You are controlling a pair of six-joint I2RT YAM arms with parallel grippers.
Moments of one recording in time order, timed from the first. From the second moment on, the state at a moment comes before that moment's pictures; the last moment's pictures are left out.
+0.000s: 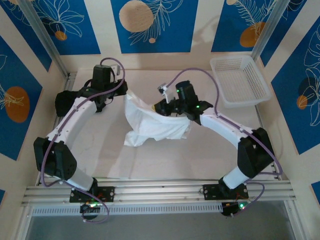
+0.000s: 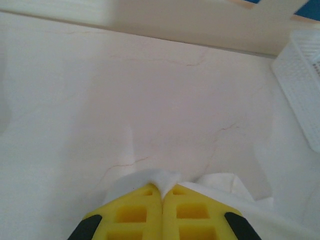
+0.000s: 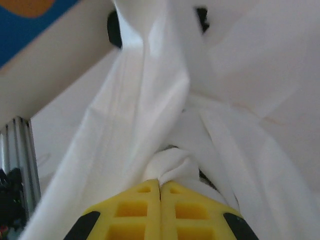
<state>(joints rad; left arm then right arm) -0.27 1.53 1.39 -0.50 0.15 -0.37 0.56 1.53 1.17 -0.16 -0.53 0.16</state>
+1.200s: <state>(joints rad) -0.23 1.22 0.71 -0.20 0.10 -0.46 0.40 1.38 1.16 0.18 -0.72 0.60</state>
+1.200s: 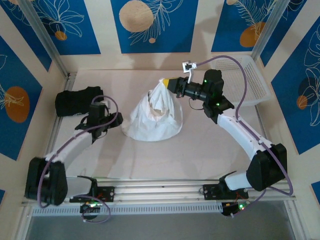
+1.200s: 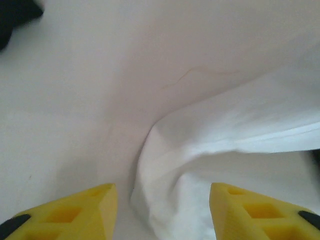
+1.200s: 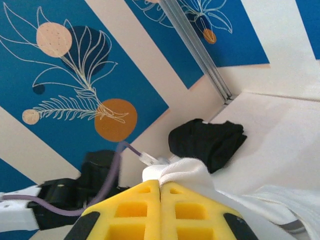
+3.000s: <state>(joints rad) -0.64 1.26 0.91 -0.17 0.13 -0.16 0.35 1.27 1.11 -0.11 -0.72 0.44</state>
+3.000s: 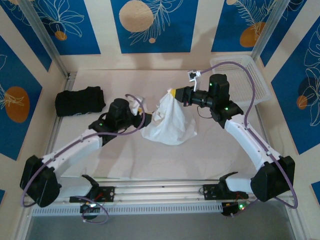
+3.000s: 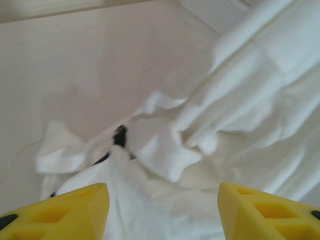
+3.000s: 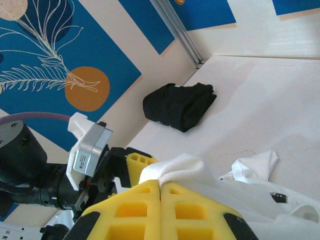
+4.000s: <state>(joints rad) -0.61 1.22 1.31 -0.20 0.46 -0.33 0.34 1.28 1.45 -0.44 -0.45 0.21</state>
